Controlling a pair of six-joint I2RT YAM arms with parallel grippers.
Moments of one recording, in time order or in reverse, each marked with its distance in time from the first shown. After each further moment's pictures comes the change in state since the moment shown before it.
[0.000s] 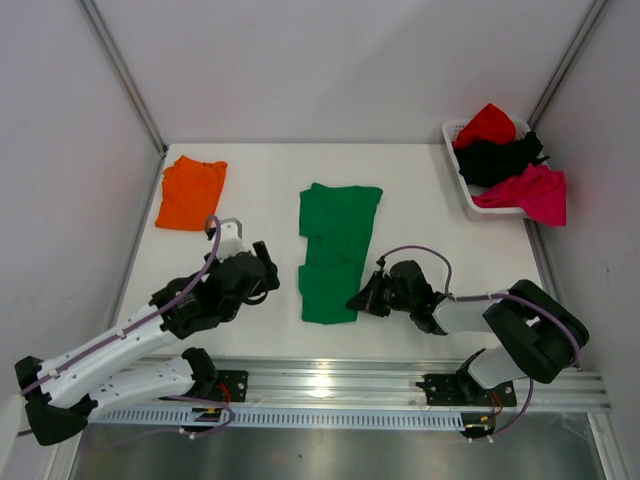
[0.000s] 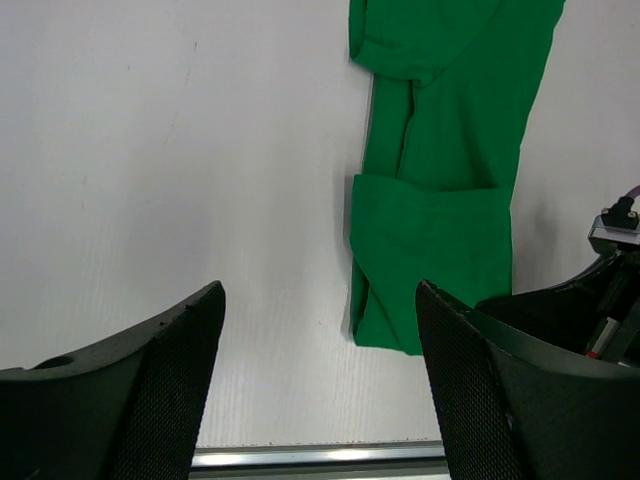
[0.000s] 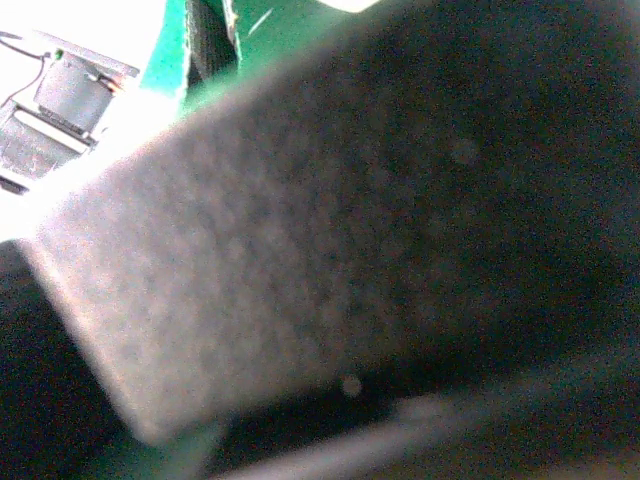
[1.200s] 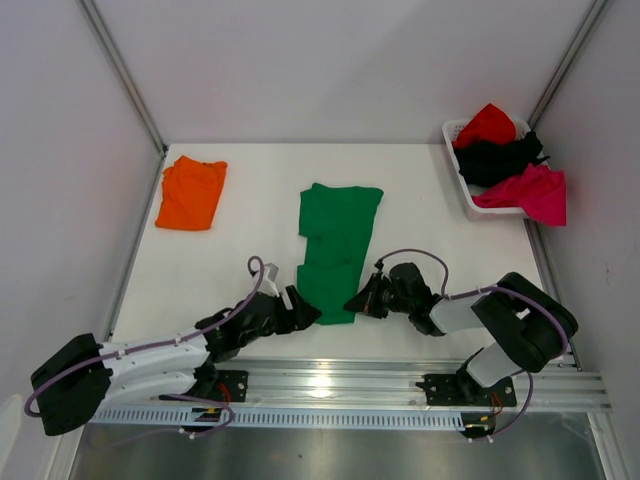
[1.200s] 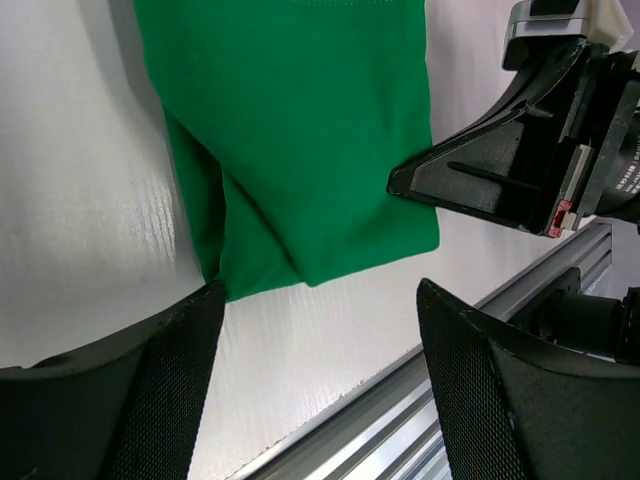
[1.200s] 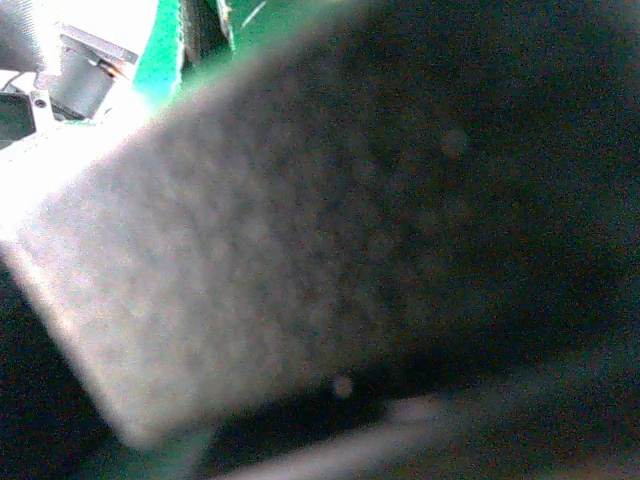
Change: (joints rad) left arm -0.011 0.088 -0.682 1.004 0.523 -0.115; right arm 0.000 0.074 -0.019 0.112 -0.034 0.034
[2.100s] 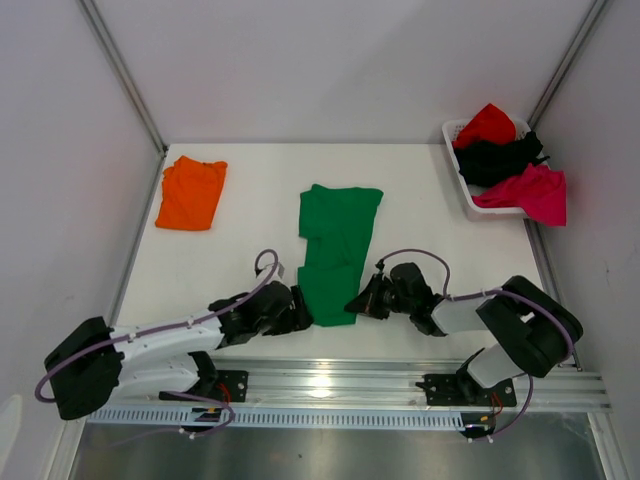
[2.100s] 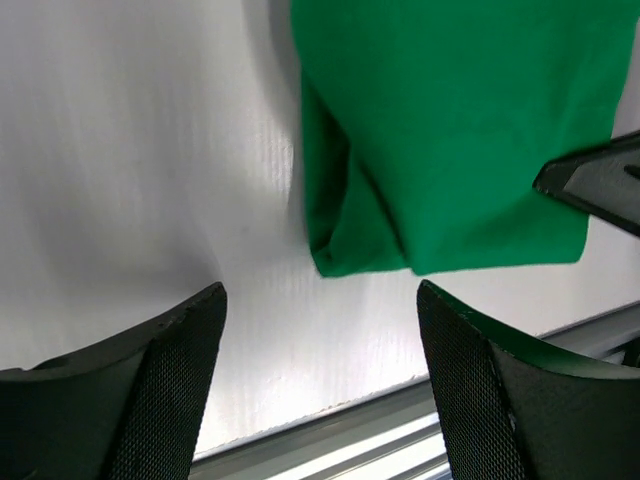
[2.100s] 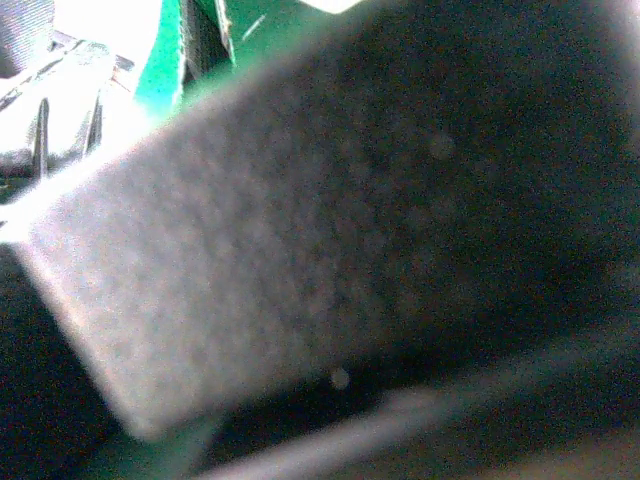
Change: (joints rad) left arm 0.000 0.134 0.210 -0.430 -0.037 -0.024; right arm 0.000 -0.028 0.000 -0.045 -0.003 -0.005
